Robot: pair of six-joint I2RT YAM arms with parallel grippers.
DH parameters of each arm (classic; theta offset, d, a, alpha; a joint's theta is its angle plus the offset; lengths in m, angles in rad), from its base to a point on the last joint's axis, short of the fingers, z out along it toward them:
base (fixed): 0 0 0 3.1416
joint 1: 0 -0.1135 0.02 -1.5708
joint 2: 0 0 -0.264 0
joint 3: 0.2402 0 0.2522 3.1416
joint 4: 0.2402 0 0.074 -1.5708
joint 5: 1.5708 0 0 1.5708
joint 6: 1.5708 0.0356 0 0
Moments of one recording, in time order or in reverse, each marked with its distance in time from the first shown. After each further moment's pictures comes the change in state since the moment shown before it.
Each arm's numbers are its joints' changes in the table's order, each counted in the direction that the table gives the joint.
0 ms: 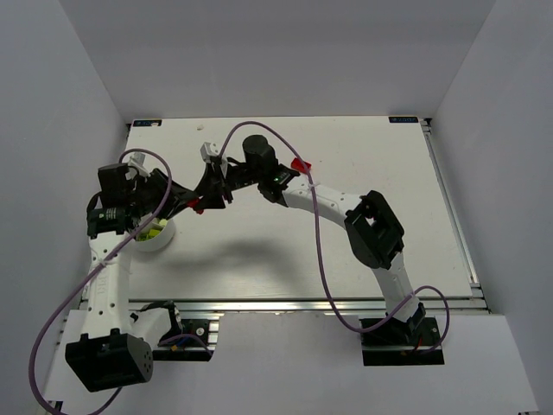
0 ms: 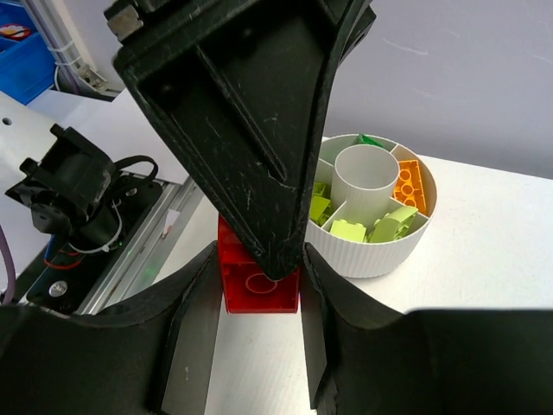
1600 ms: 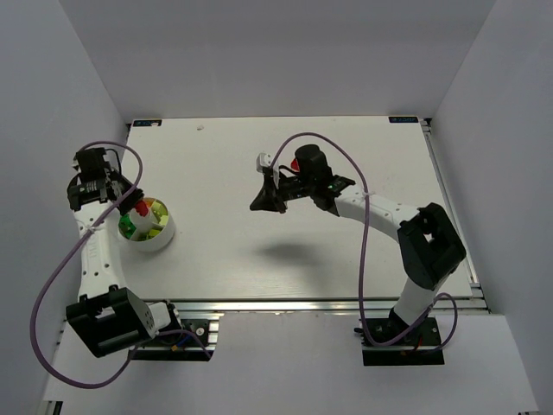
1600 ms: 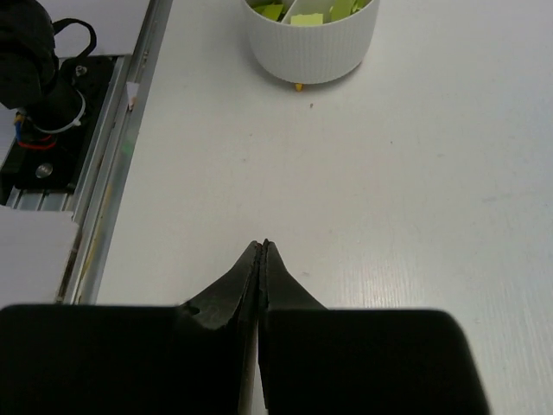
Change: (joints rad) left arm -0.158 -0.217 0.191 0.157 -0.587 0.177; right arm 0.193 0.396 -0.523 0.236 0.117 -0.249
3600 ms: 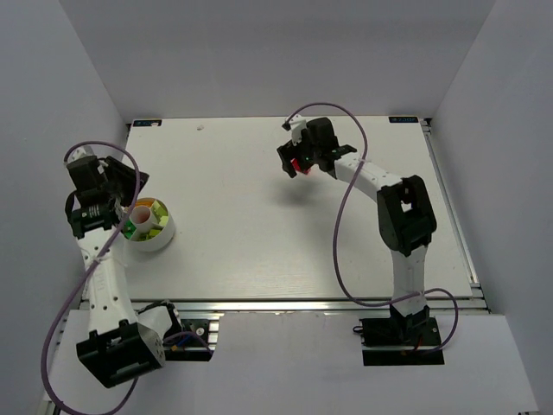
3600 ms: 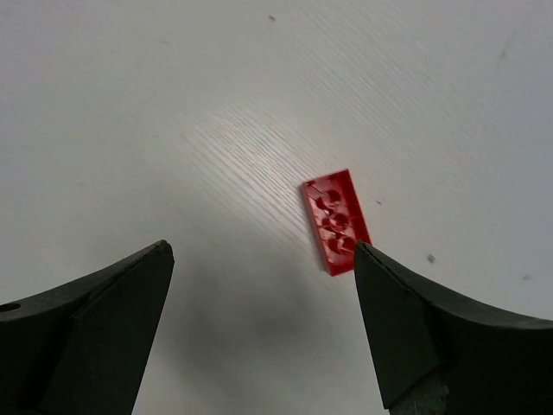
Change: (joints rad) left arm -0.034 0.165 -0.108 -0.277 0.182 -0.131; right arm 0.208 -0.296 0.351 0.252 0.697 0.056
